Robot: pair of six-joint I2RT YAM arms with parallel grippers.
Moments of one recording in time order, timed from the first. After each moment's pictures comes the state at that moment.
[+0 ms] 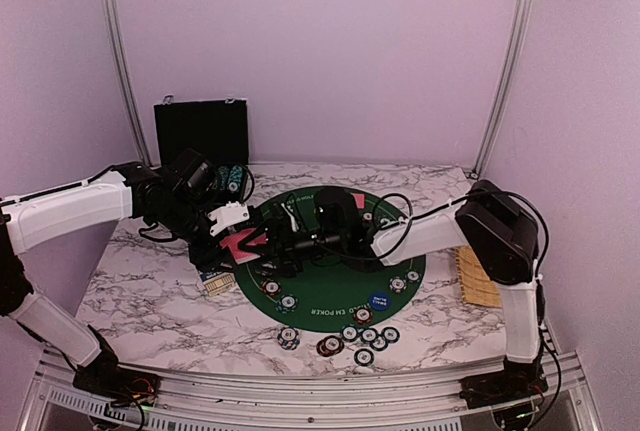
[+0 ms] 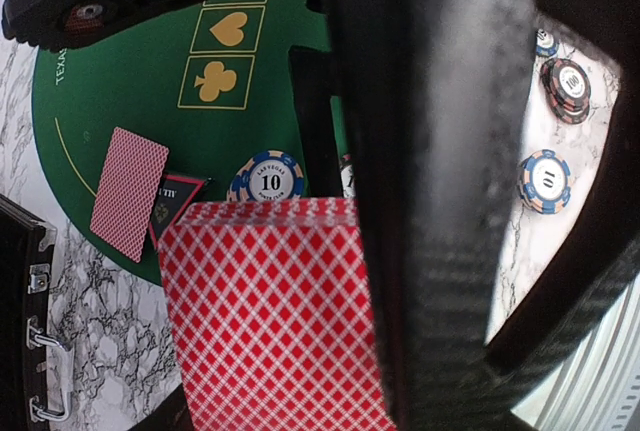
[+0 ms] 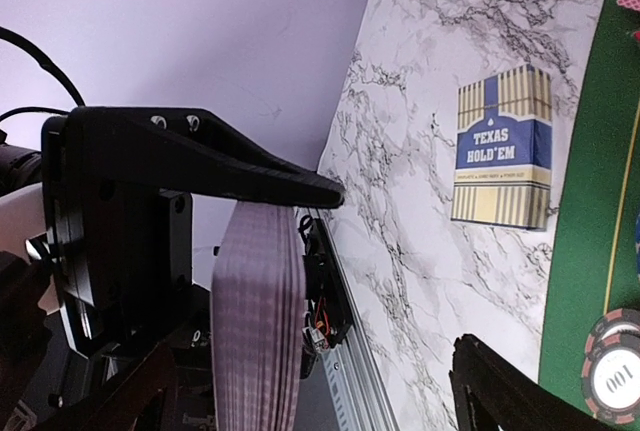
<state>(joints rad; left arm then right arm) -0.65 1.45 1.14 -0.81 0.23 0.56 0.93 2.12 1.31 0.58 -0.74 1.16</state>
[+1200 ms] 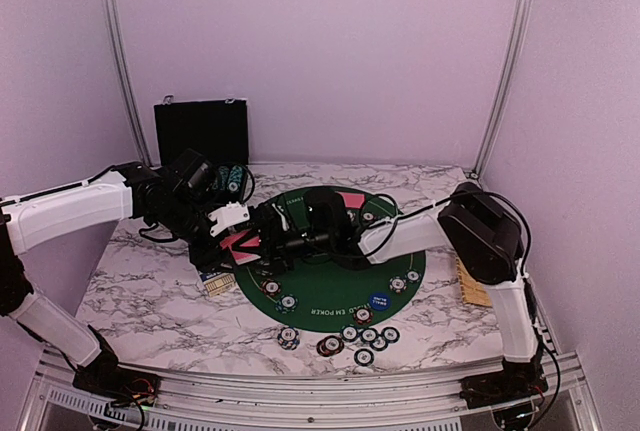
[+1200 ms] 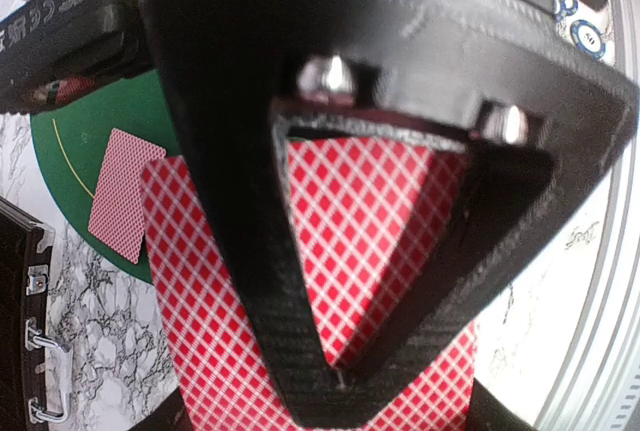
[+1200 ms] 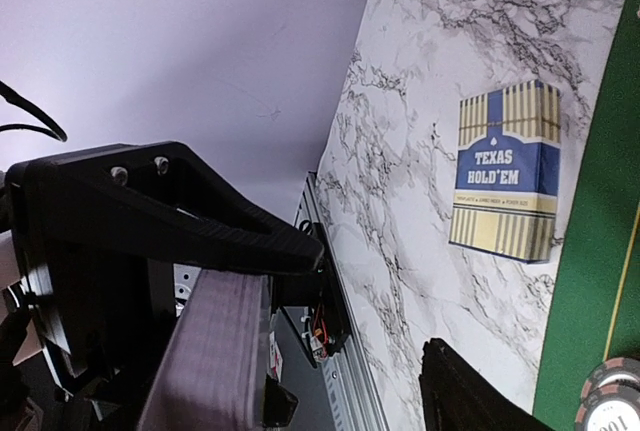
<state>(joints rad) -0.65 1.45 1.14 -0.81 0.23 0.56 0.92 2.23 1.43 0.57 -0.76 1.18</state>
